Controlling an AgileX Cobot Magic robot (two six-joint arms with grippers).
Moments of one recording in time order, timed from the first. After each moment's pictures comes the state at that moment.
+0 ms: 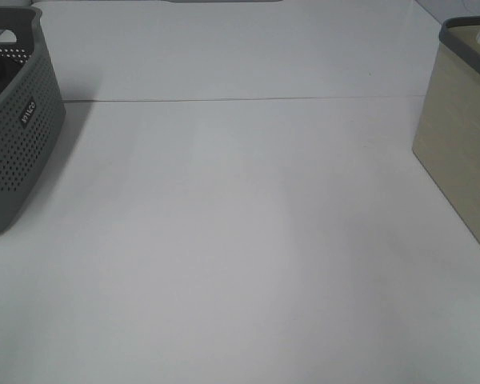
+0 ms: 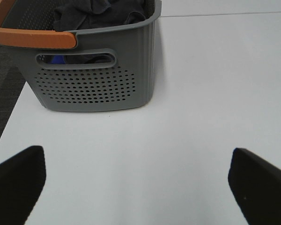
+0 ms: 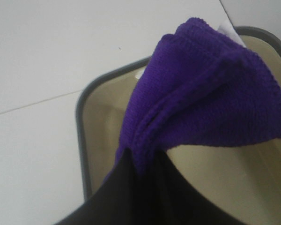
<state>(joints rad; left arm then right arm) 0.05 -0.01 -0.50 -0.01 1.04 0.02 -0.34 1.51 -1.47 0.43 0.80 -0.25</state>
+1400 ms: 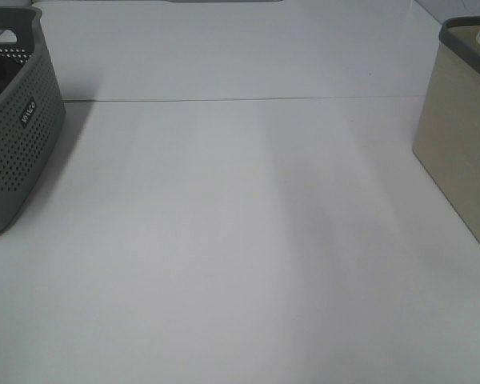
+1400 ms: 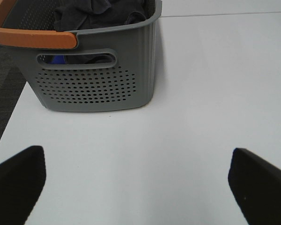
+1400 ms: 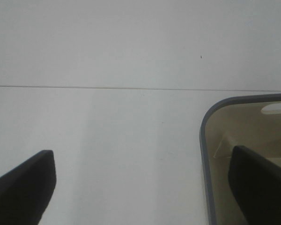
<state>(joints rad) 0.05 -0.01 -0.50 -0.01 1.04 0.02 0.05 1.58 -1.62 0.24 0.78 -0.12</state>
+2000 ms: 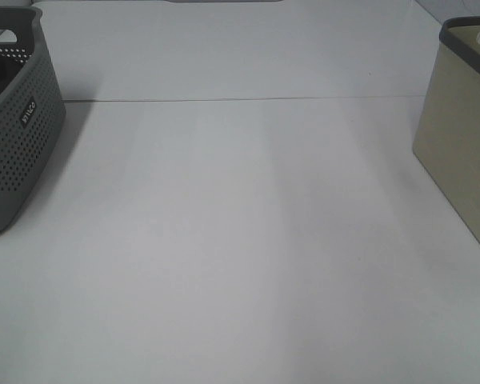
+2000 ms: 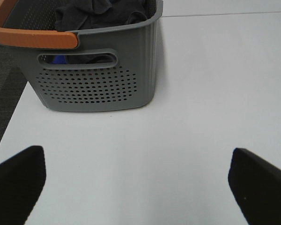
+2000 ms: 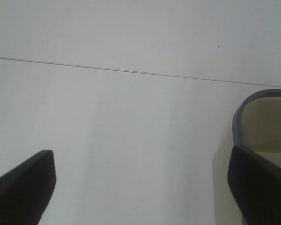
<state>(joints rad) 0.05 -0.01 -0.50 -0.01 1.04 0.02 0.22 1.58 -1.62 0.05 0.82 0.03</state>
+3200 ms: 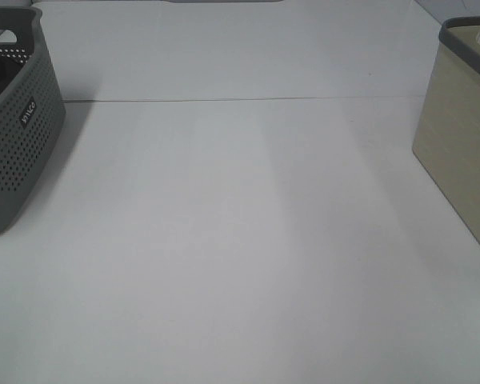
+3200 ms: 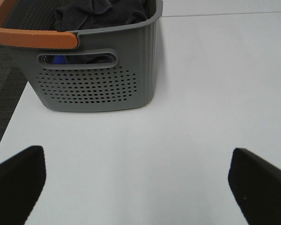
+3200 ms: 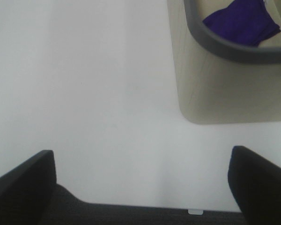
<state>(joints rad) 0.05 -0.01 -0.50 -0.01 1.04 0.02 0.22 0.29 -0.57 -0.06 1.08 0.12</state>
